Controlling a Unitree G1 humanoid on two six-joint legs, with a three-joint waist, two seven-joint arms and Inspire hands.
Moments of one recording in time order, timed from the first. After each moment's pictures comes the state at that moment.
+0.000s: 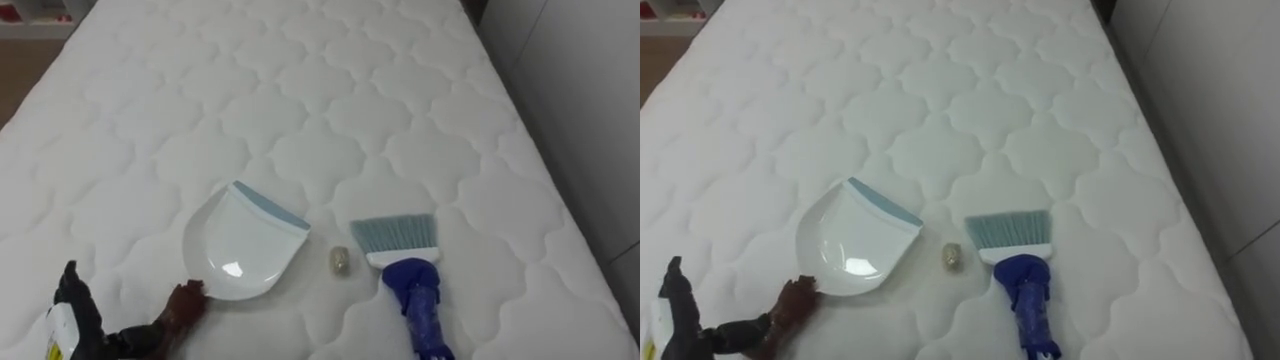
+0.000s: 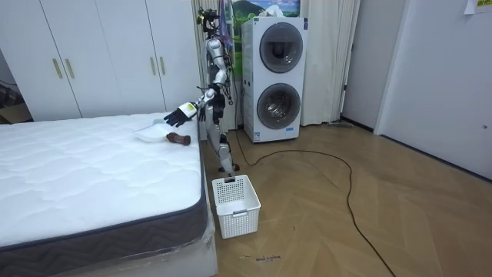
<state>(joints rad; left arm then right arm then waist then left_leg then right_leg) 0.21 0.22 0.05 0.63 0.28 -0.22 0.63 0.11 -0.27 0.02 1.24 -0.09 -0.08 -0.04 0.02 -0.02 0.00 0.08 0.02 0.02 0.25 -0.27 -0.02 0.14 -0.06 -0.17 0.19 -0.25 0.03</state>
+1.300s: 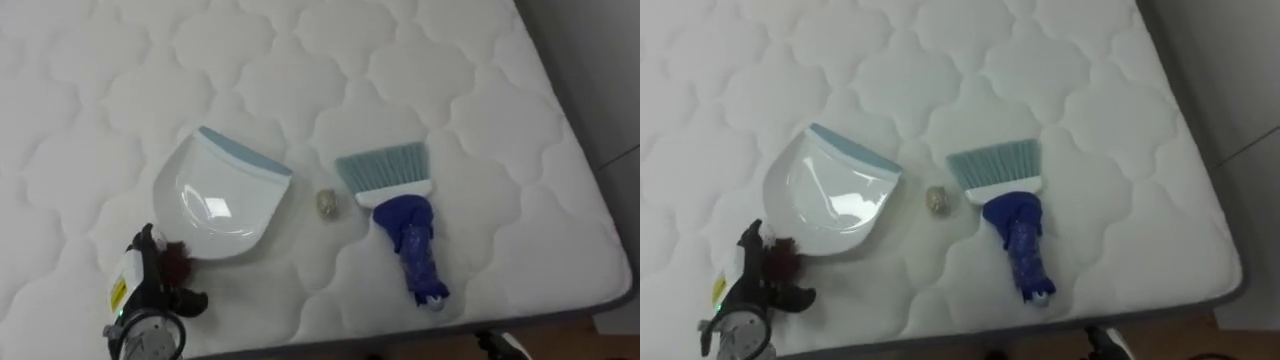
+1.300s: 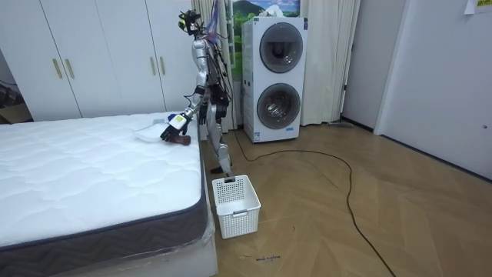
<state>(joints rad) -0.18 0.24 -0.18 1.12 0.23 -0.19 0.55 -0.15 -0.29 0.28 1.32 -0.04 -0.07 -0.09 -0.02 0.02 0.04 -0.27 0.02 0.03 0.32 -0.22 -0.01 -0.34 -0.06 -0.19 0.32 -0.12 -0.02</state>
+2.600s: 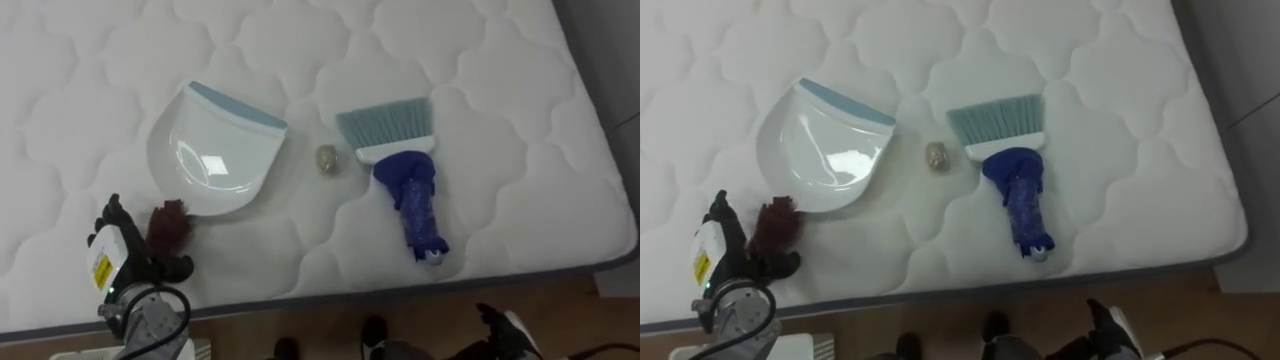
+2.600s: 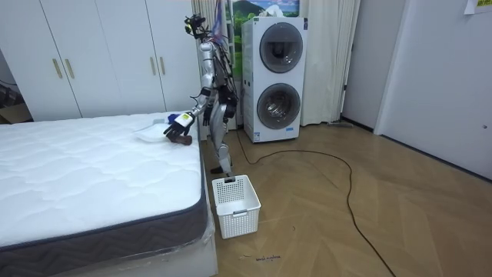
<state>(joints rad) -0.27 0.23 -0.16 1.12 0.20 -0.20 0.78 -0.14 -0.30 0.32 1.24 0.05 -0.08 -0.17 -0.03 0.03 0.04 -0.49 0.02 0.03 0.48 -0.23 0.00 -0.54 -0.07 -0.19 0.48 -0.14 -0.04</state>
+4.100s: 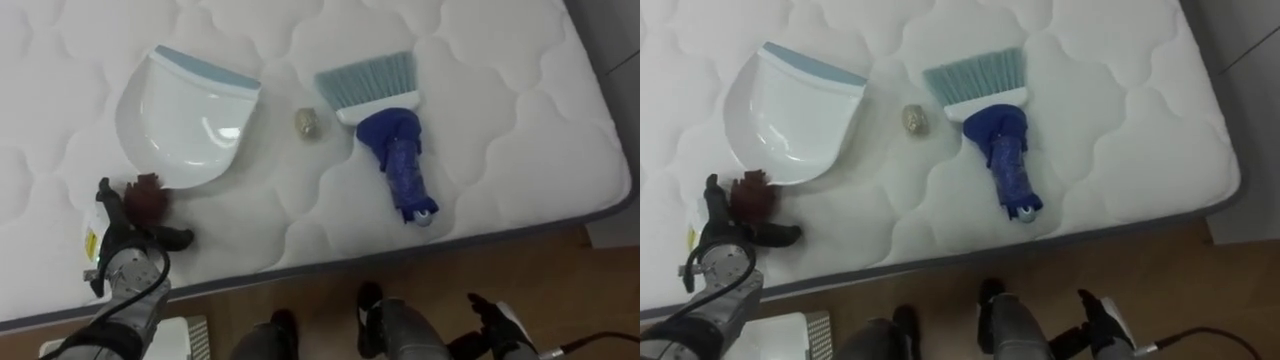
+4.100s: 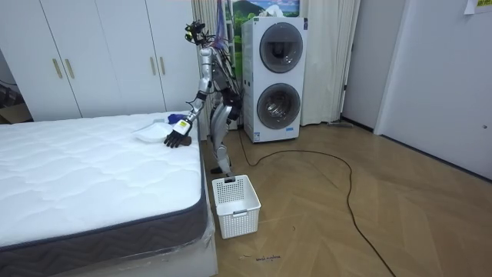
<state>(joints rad) -0.44 0.30 -0.21 1.16 -0.10 -0.12 0.58 -0.14 -0.31 0.37 1.15 0.07 -0.04 -0.16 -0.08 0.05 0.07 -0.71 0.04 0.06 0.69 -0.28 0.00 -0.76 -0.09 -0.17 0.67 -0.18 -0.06</state>
